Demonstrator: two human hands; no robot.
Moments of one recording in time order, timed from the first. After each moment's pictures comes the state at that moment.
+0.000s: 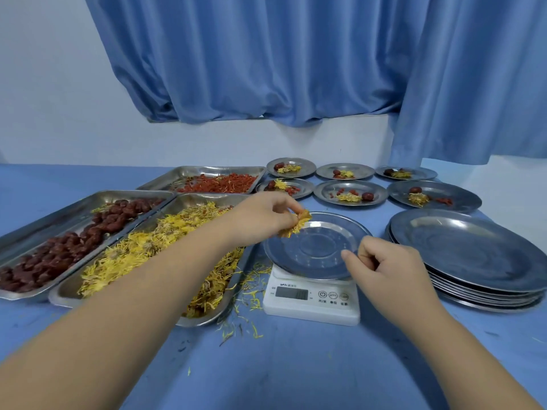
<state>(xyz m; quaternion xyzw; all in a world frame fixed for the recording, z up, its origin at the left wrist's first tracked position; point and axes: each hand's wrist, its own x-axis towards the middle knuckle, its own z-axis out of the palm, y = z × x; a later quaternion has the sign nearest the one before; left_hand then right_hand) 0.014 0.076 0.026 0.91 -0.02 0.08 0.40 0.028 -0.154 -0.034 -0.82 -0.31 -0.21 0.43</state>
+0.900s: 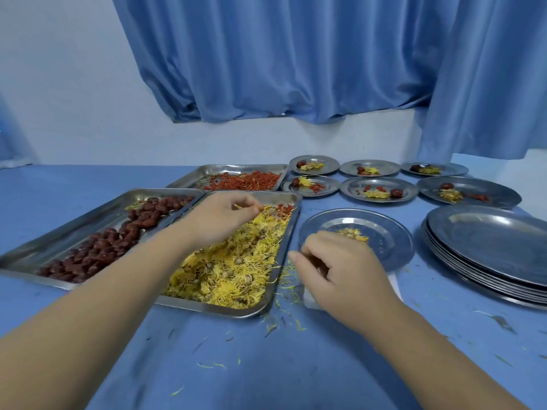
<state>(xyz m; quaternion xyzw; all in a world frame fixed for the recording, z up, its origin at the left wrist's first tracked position) -0.044 0.169 0.025 0.94 0.05 0.16 0.30 -0.026 -0.066 -0.018 -0.77 -0.46 -0.27 0.36</state>
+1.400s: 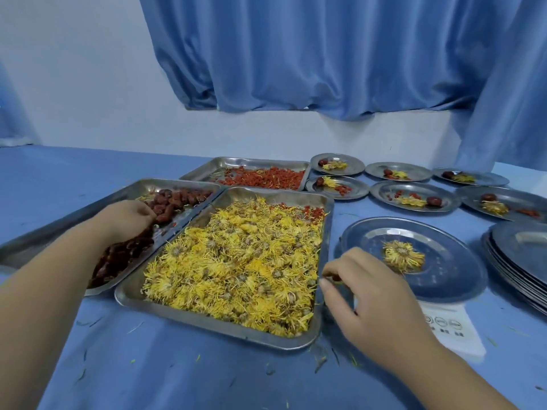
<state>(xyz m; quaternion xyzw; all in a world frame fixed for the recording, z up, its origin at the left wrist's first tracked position) -0.081 0.398 -0.012 0.93 0.34 0.10 0.14 -0.018 -0.022 -0.048 -0.82 -0.44 -0.25 0.26</state>
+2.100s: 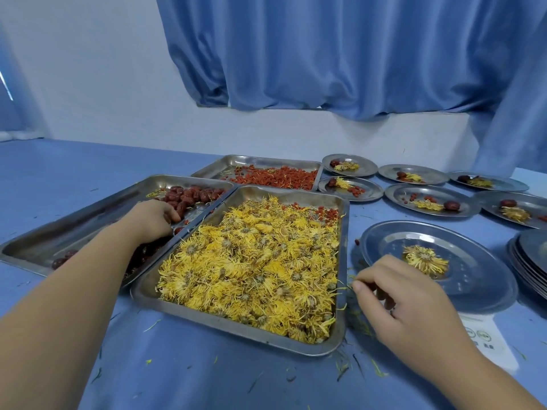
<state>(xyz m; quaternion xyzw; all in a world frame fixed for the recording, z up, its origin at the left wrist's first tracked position) -0.064 0.405 -0.031 0.93 0.32 0.11 0.15 -0.014 -0.028 -0.047 -0.81 -0.44 -0.25 0.30</state>
